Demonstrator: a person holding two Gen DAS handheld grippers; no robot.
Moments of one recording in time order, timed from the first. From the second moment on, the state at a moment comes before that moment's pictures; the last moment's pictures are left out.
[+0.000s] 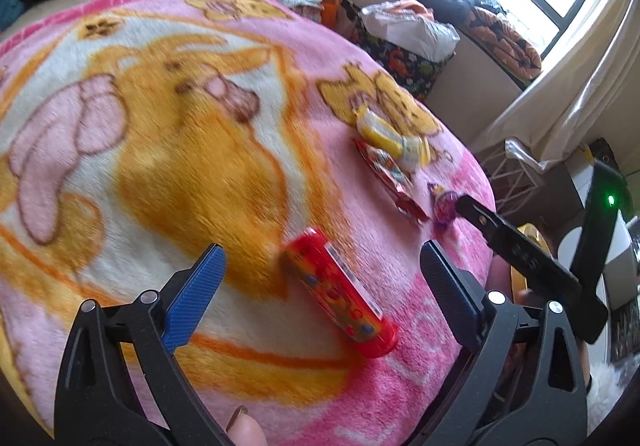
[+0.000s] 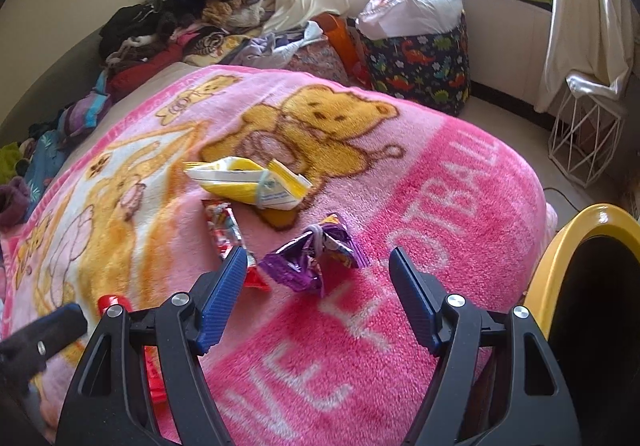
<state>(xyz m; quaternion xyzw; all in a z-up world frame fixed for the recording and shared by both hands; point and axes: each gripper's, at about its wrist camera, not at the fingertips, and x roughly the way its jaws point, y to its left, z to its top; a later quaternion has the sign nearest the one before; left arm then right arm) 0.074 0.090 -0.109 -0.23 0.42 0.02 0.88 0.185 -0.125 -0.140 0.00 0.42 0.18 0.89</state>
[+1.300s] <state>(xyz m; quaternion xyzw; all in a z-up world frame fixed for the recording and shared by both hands) 0.079 0.074 -0.114 -0.22 0.43 0.02 0.88 0.150 -0.162 -0.121 0.05 0.40 0.20 0.89</state>
